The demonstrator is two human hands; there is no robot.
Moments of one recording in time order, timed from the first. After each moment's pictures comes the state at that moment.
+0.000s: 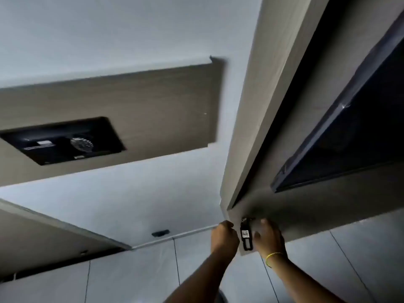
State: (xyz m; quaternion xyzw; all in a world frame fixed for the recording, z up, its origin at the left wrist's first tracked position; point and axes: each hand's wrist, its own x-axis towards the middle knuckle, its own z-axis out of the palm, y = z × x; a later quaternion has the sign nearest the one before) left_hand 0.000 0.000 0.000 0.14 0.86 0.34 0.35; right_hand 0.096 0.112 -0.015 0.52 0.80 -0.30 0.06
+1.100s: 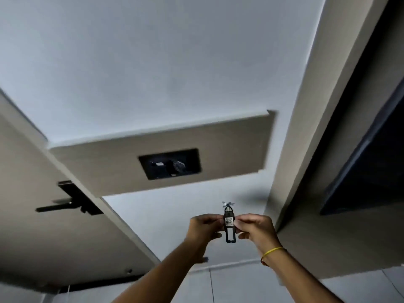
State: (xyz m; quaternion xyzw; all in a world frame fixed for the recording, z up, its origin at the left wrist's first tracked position) left_hand -0.121 -0.170 0.148 0.05 0.68 0.62 0.38; right_hand -0.014 -0.014 0.138 0.34 0.60 -0.72 -0.09
